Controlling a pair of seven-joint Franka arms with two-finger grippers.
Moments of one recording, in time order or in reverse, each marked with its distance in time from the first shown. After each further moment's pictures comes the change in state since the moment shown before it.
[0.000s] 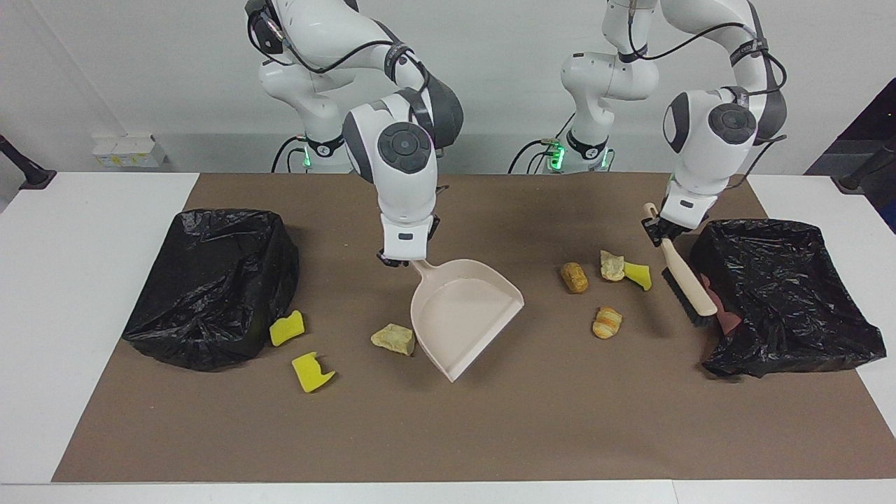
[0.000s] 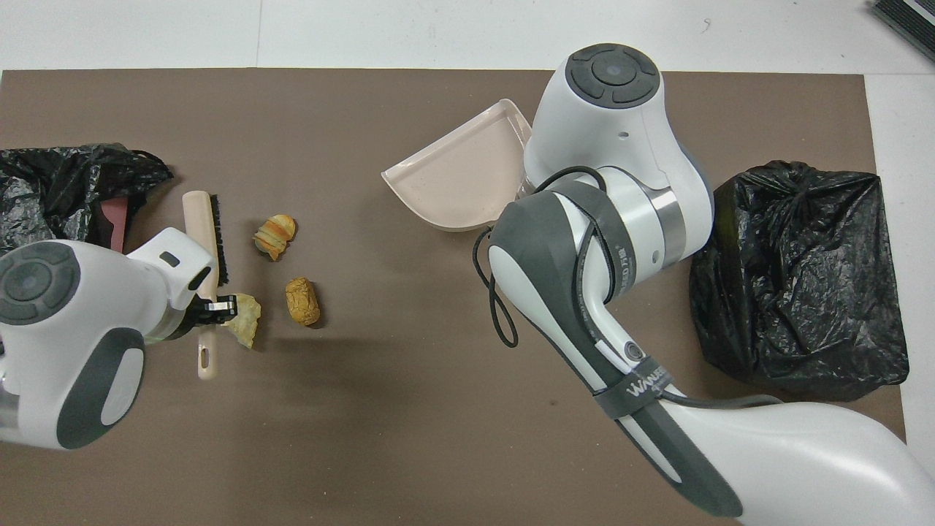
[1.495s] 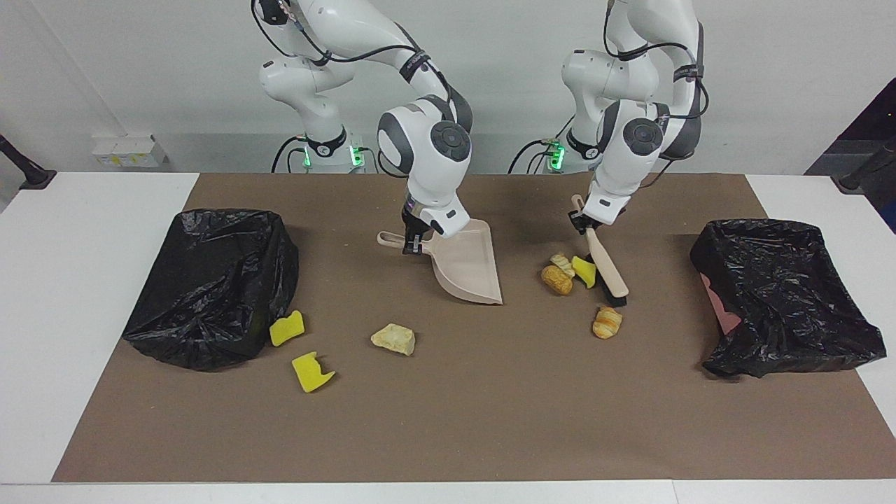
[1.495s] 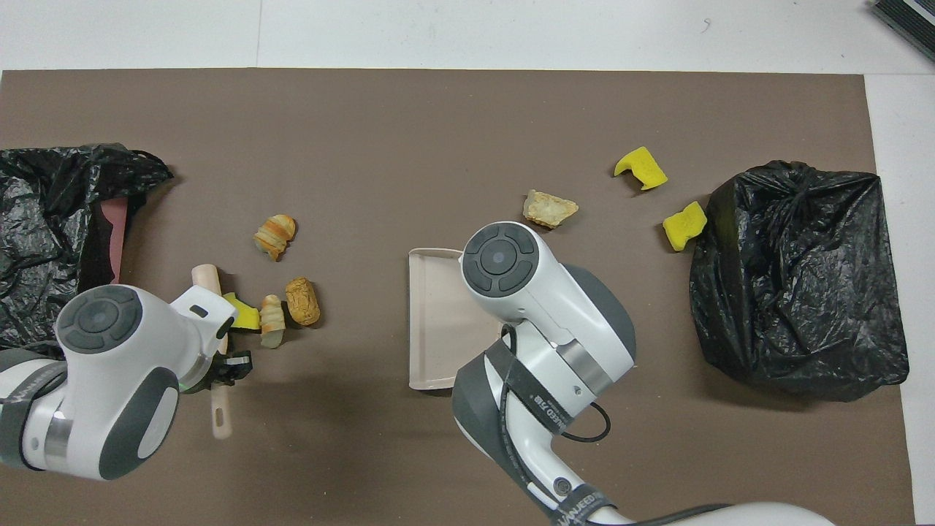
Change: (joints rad) left arm -0.270 -0.060 -0.040 -0.266 -0.196 0.155 -0.247; right arm 0.101 -0.153 0.007 -0.409 -0.154 0.215 -0.550
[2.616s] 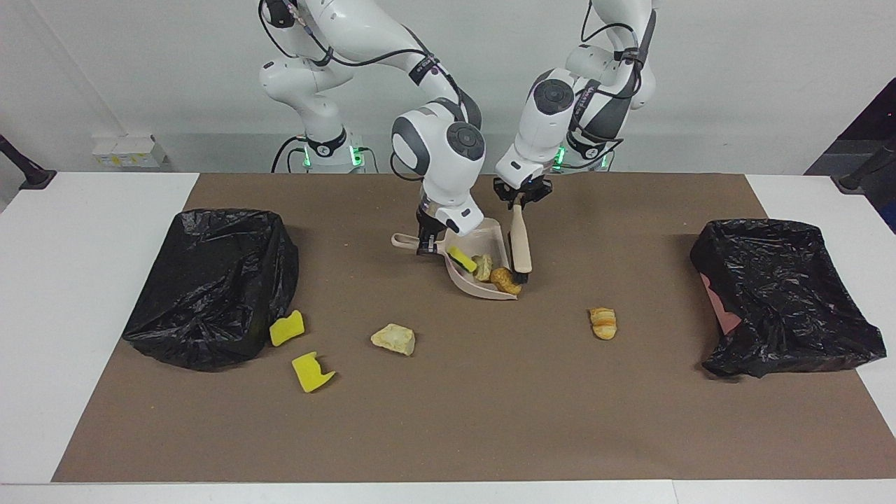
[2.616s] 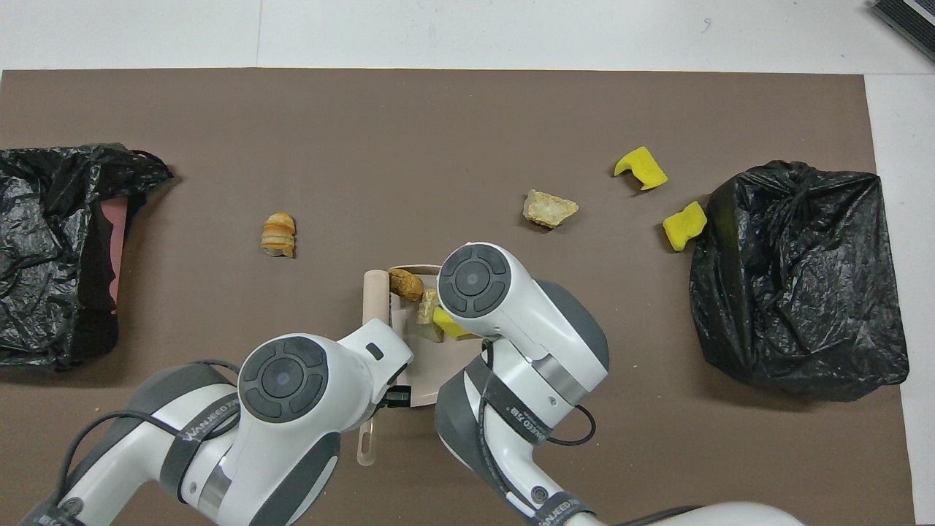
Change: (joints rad) left arm -0.333 -0.004 0.017 0.167 -0.068 -0.137 -0.039; right arm 0.046 0.024 0.002 -0.014 0.000 0.062 0.050
